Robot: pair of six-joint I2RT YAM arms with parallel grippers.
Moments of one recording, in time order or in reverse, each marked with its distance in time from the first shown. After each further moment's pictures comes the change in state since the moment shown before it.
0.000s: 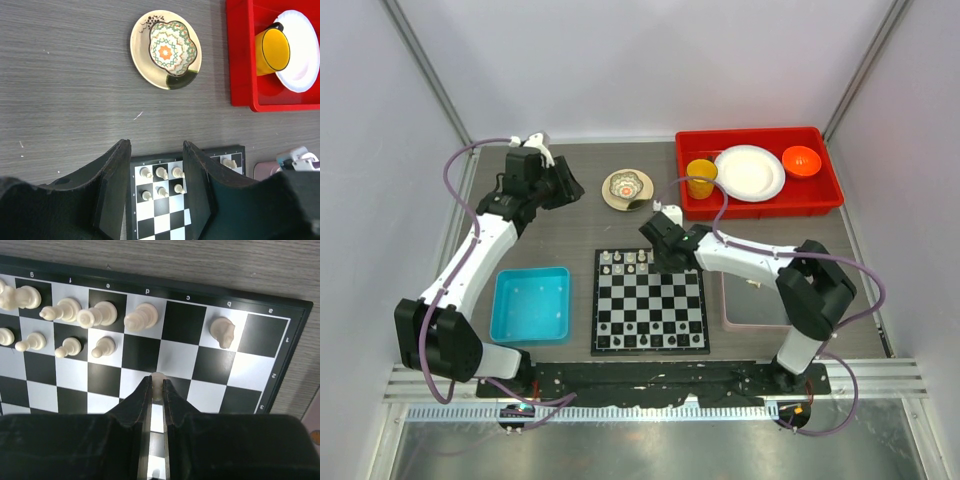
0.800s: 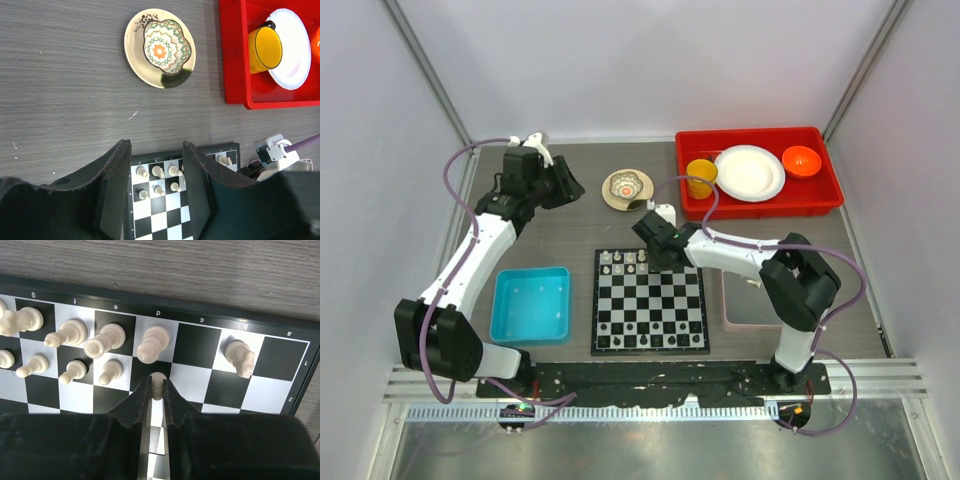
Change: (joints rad) left arm 0.015 0.000 -0.001 0.007 0.043 -0.005; right arm 0.001 0.106 0.058 0.034 0.011 -0.002
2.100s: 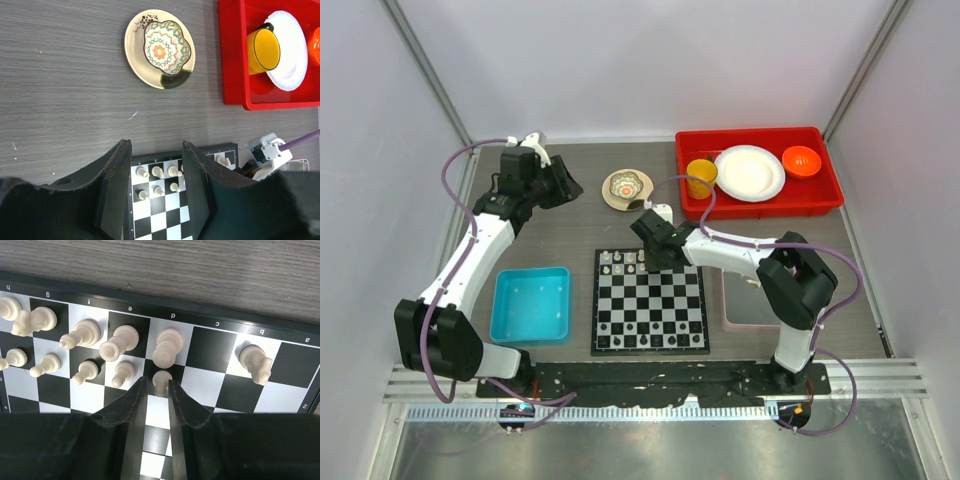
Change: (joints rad) left arm 0.019 0.000 -0.006 0.007 0.025 -0.005; right arm 0.000 0.021 0.024 0.006 -0.034 -0.004
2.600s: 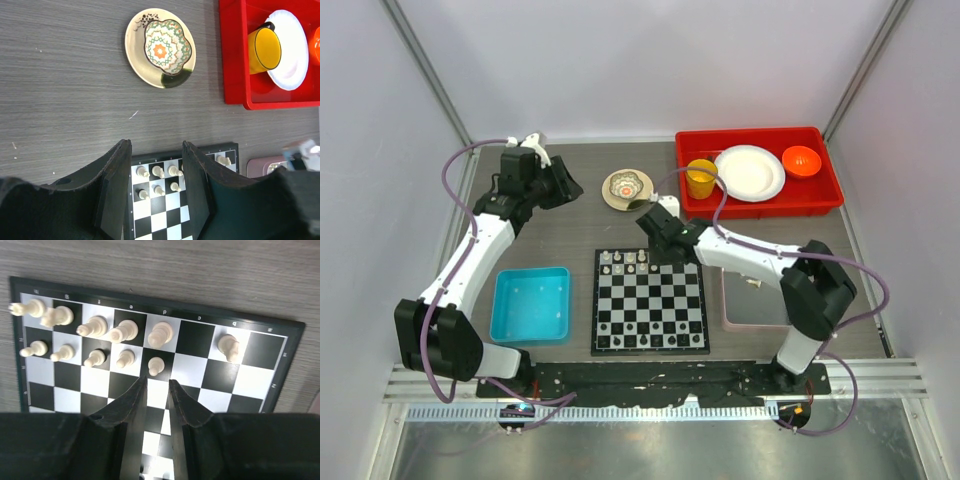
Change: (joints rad) left arm 0.000 0.000 -0.003 0.001 0.000 0.000; right arm 0.000 -0.079 0.001 -0.047 0.027 -0.005
